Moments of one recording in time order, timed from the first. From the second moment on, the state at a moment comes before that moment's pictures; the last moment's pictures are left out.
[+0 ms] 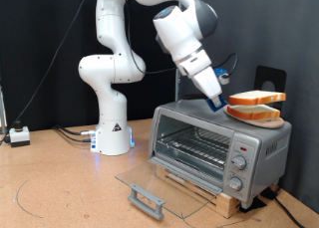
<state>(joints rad) -0.16 -0.39 0.40 -2.58 0.93 2.42 -0.88</state>
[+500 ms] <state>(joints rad) -0.25 -0.41 0.24 -2.58 0.81 2.21 -1.02</state>
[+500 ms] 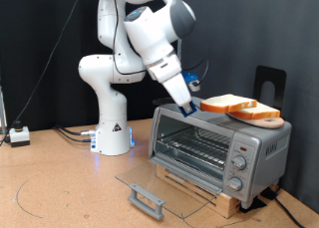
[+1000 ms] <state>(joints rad) -0.32 -0.41 0.08 -2.57 0.73 2.07 -1.19</state>
